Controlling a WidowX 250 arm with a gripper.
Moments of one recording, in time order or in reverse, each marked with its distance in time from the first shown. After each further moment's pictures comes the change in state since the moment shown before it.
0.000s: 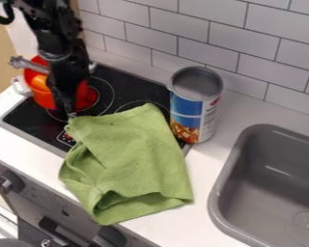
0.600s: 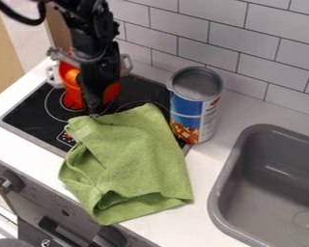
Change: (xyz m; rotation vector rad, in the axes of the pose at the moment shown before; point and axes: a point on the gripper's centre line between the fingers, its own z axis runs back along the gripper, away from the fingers) arm 0.034 -0.008 0.007 0.021 -0.031 -0.224
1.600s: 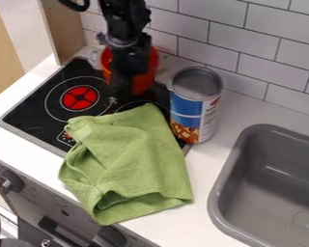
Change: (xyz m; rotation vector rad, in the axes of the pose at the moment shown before) arm 0.047 0.019 -0.008 -0.031 -0.048 -0.365
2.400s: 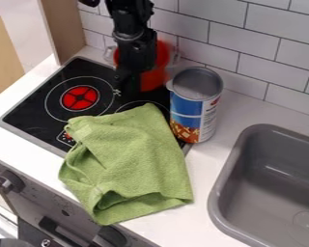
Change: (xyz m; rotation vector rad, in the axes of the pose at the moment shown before) arm 0.005 0.016 -0.010 -0.017 -0.055 -0.114
